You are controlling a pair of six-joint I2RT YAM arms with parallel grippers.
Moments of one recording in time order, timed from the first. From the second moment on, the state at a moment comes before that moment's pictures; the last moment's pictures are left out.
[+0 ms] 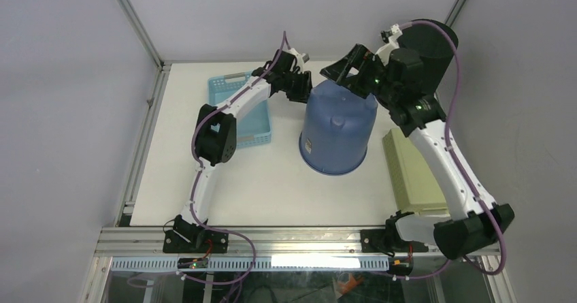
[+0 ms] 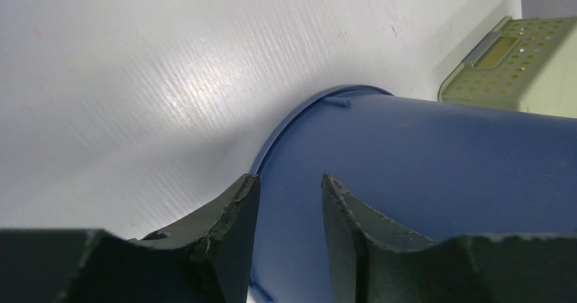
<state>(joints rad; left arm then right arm) -0.52 2.37 2.09 -0.50 0.47 -0.42 0.35 1.29 1.36 -0.34 -0.32 0.79</state>
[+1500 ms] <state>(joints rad) -0.37 1.80 1.45 -0.55 -0.01 -0.40 0.42 1.25 1.07 -0.42 -0.03 0.76</state>
